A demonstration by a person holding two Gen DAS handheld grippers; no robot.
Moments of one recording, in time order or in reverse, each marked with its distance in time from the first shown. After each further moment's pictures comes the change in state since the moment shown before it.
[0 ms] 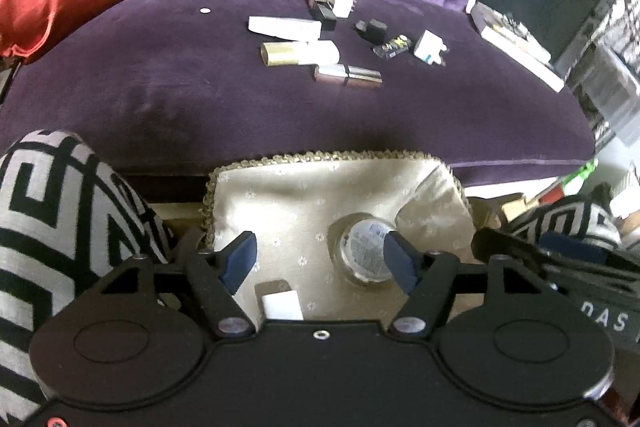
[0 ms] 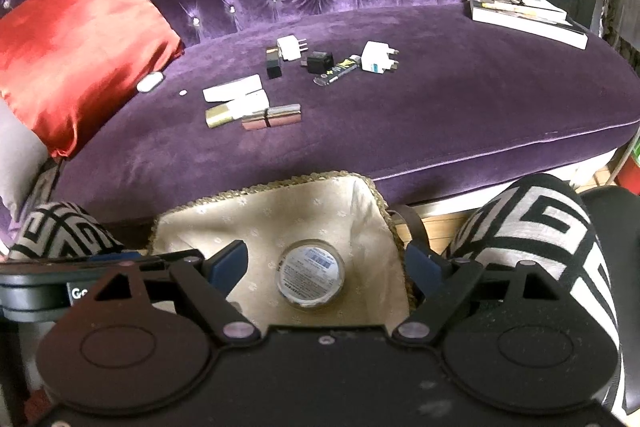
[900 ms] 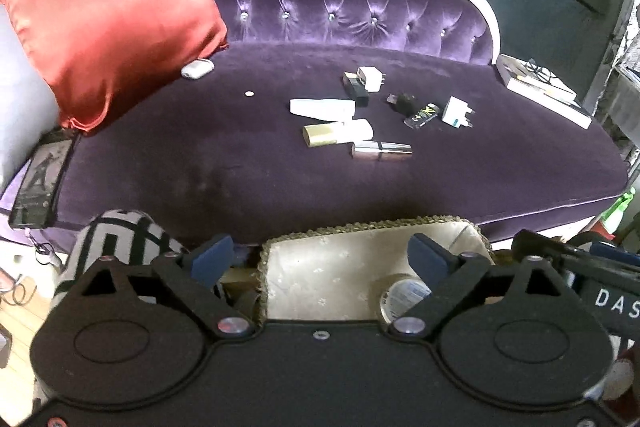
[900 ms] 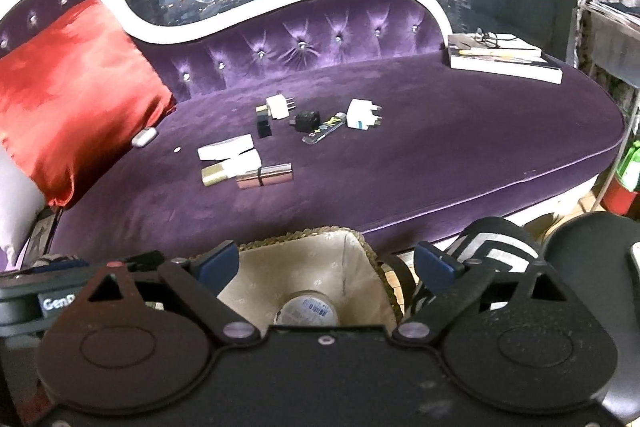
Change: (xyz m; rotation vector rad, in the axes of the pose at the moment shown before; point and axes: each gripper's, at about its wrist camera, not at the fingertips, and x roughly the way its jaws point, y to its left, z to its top) left arm -0.034 -0.014 0.007 0.060 -0.203 0.168; right arm -0.021 0.004 0.006 0.042 -0.170 -0.053
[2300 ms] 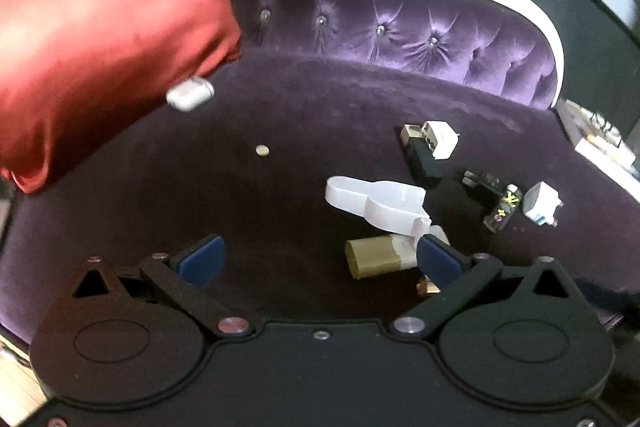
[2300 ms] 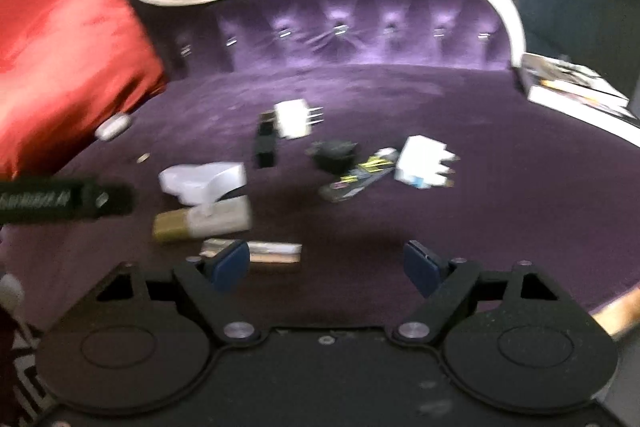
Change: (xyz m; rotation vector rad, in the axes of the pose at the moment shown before) left arm 0.135 0.046 0.097 -0.122 0.024 0.000; right arm 0.173 0.033 0.081 -0.186 0.062 0.050
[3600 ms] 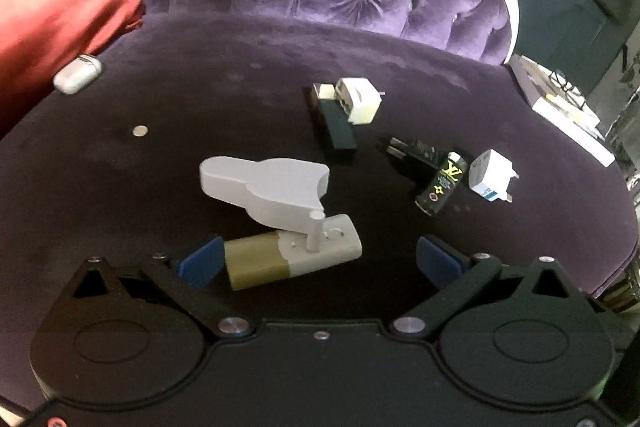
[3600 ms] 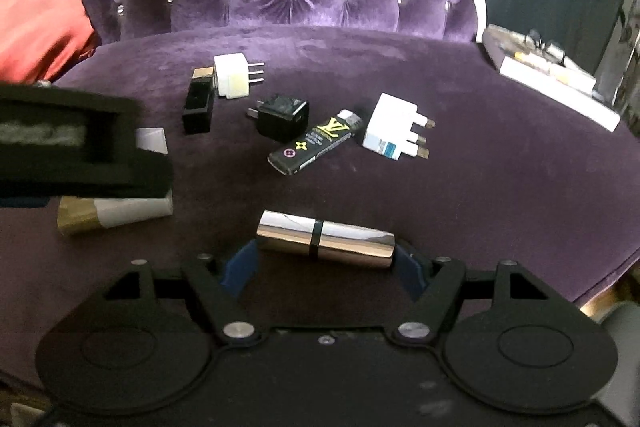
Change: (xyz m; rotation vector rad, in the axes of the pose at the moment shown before) left arm 0.051 -0.057 0.005 0.083 0.130 -0.133; right arm 0.055 -0.002 -0.005 0.005 0.067 -0.220
